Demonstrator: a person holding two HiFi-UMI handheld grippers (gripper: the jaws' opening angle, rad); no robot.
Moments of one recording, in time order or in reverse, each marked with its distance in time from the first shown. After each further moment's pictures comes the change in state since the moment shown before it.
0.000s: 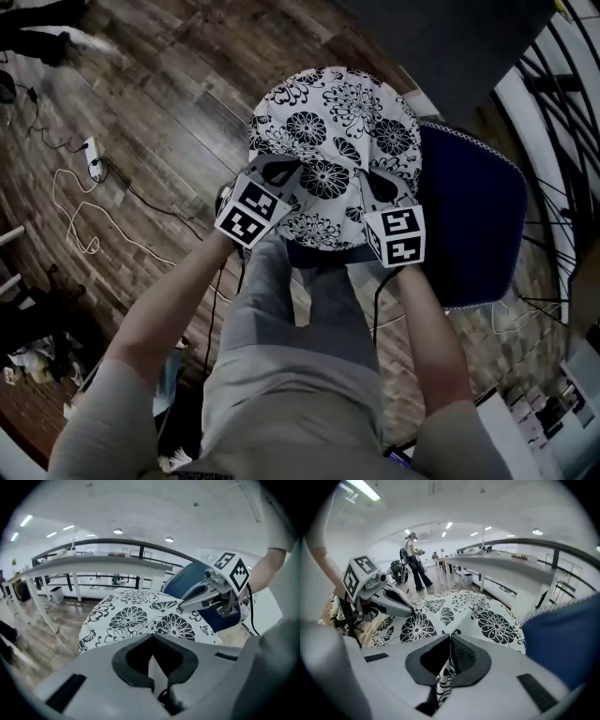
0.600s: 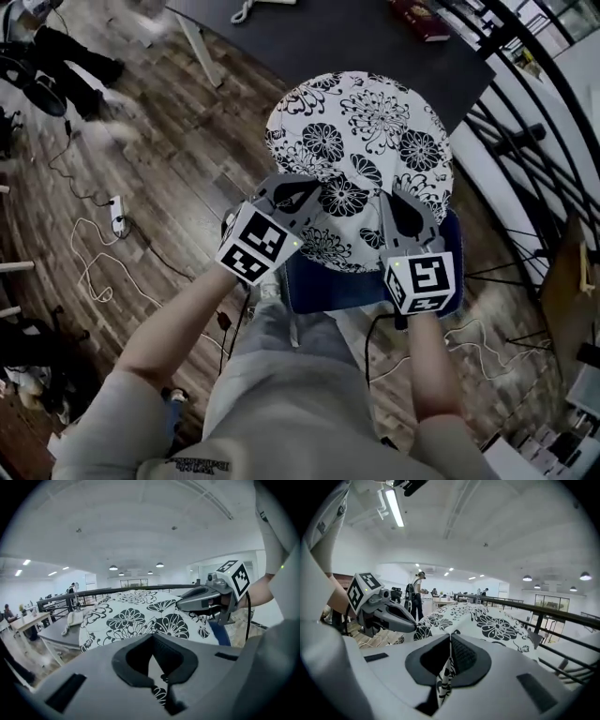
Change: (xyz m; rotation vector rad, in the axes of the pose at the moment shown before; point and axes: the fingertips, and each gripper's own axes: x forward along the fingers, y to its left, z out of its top) left arm -0.023 -0.039 0.043 -0.121 -0.122 -0.197; right arm -0.074 0.002 0.048 0.033 -0.034 -0.109
